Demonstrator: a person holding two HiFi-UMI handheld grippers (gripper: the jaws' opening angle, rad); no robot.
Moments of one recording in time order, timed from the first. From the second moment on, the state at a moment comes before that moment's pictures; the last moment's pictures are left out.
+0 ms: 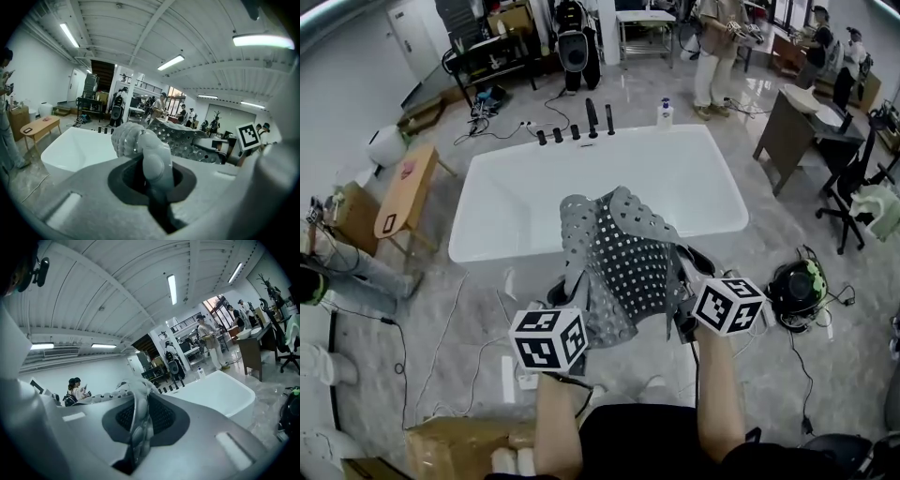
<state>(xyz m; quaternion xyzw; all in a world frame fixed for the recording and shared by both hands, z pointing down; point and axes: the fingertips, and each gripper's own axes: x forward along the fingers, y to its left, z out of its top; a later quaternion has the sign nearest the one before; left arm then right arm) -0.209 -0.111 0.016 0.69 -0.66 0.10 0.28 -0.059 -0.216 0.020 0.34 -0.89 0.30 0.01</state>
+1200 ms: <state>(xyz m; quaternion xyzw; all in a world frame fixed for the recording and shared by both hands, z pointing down) -0.384 -0.080 0.097 0.69 -0.61 0.13 0.37 -0.238 -0.176 0.092 0.37 -0.86 0.35 0.07</state>
